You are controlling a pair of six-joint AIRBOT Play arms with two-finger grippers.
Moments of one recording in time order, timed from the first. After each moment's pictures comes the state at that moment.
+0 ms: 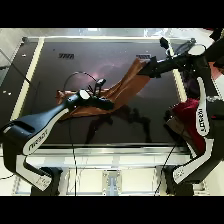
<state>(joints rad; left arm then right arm) -0.47 -1.70 1.18 0.69 -0.67 -1.00 -0.02 -1.79 1.92 -0.53 1.58 1.36</state>
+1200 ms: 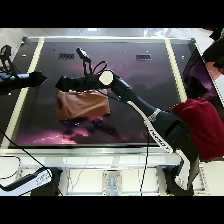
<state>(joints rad) 0.31 -1.21 1.20 0.86 -0.96 -1.07 0.72 -1.95 2.02 -0.66 0.74 1.46</state>
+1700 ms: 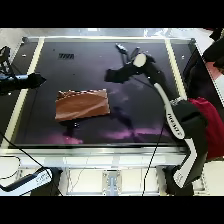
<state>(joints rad) 0.32 -1.21 1.20 0.86 -1.00 -1.07 0.33 -1.93 1.99 -1.04 1.19 1.61</state>
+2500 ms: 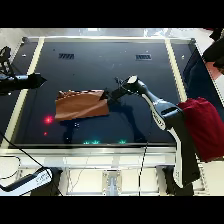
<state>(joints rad) 0.32 -1.21 1.20 0.86 -1.01 -1.07 0.39 -2.25 1.94 -0.57 1.22 1.66</state>
